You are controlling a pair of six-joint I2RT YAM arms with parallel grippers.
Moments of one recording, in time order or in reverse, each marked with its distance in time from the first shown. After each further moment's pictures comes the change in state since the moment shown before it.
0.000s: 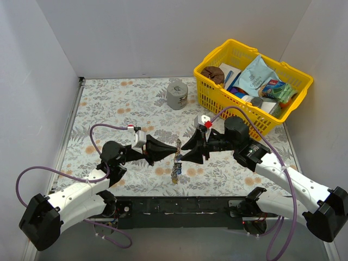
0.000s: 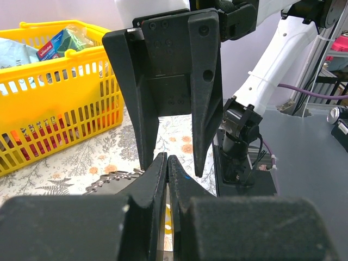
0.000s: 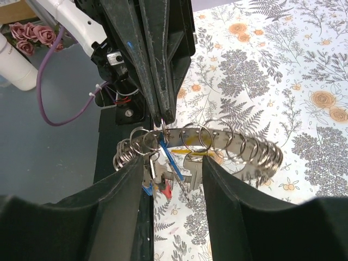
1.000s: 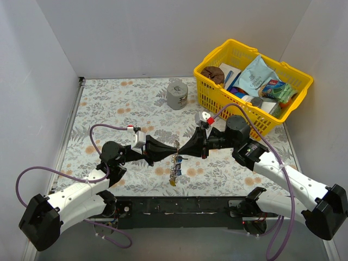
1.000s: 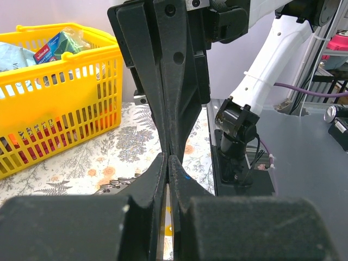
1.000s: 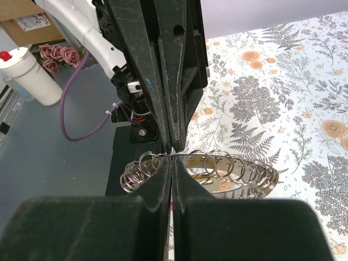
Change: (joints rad) left arm 0.000 -0.004 0.000 0.005 0.010 0.000; right arm 0.005 0.020 0.000 0.158 -0.063 0.109
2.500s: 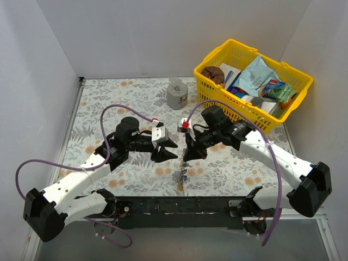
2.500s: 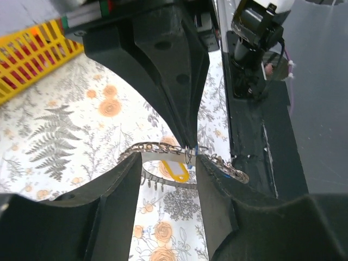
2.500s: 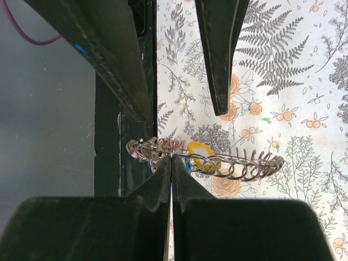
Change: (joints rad) left arm 0.001 0.102 0.384 -0.938 0.051 0.523; right arm 0.018 0.275 0.345 -0.825 0.072 -0.487
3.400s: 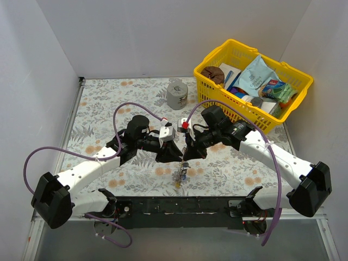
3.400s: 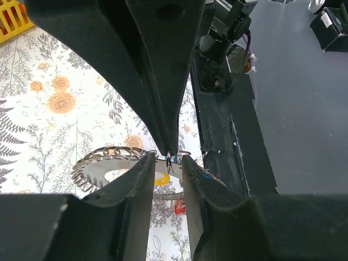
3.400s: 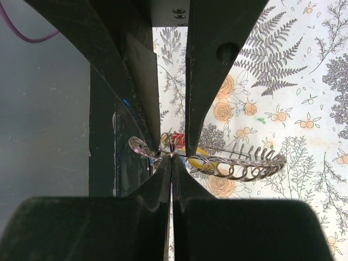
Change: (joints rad) left arm -0.008 0.174 0.000 0.043 0.151 -0.053; right arm 0.000 0.003 0.002 -0.010 0.015 -0.020
